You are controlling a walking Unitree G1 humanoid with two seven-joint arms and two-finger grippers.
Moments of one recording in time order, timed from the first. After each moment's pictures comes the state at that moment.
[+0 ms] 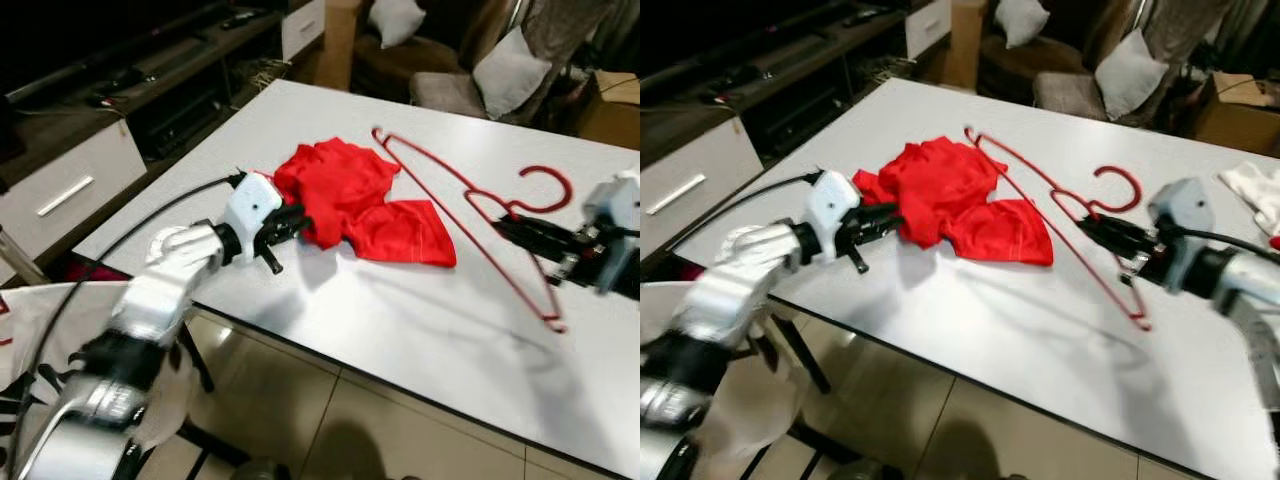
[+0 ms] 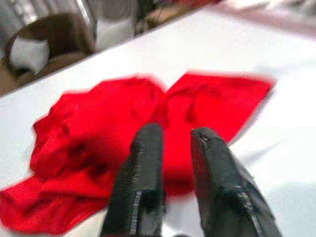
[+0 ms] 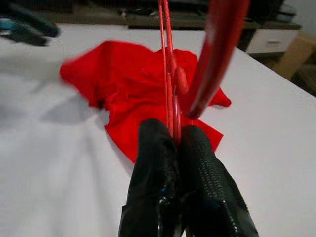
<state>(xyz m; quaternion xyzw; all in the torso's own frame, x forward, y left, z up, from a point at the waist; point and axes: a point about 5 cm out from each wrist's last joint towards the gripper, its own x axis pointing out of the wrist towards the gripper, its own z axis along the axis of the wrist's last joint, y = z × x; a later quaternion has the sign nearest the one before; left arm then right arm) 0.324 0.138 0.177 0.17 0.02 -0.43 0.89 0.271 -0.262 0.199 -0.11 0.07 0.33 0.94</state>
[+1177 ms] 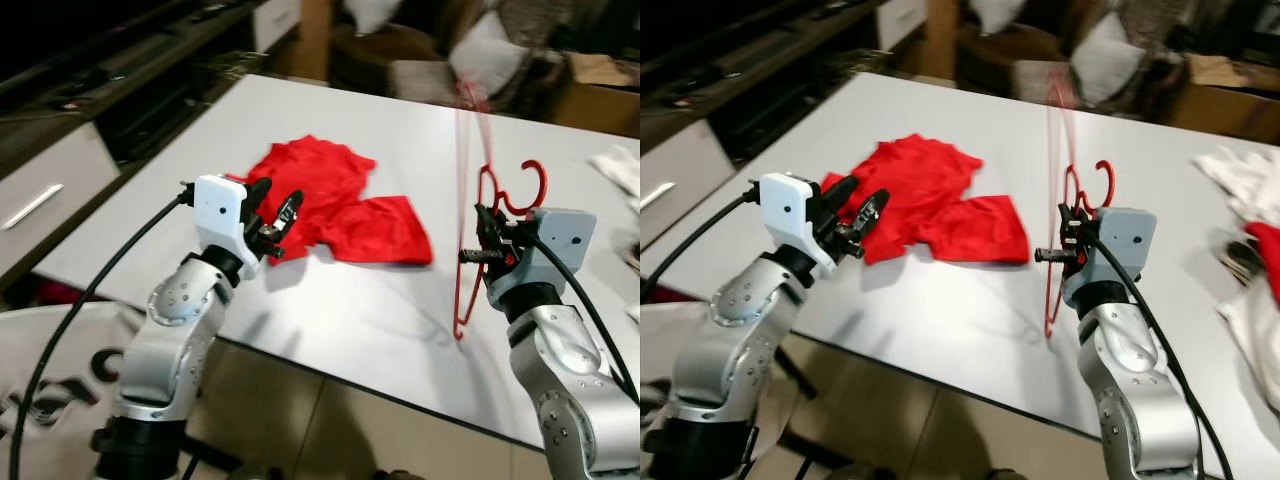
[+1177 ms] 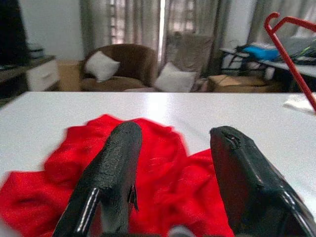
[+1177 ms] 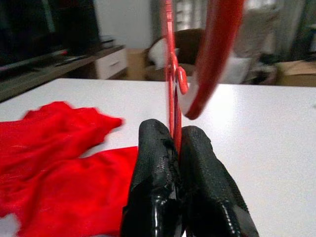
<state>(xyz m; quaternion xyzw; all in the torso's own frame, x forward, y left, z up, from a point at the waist) 0.287 0.123 0.183 -0.02 -0.06 -0.22 0.97 0.248 -0.173 0.178 0.02 -0.02 -0.01 1.00</state>
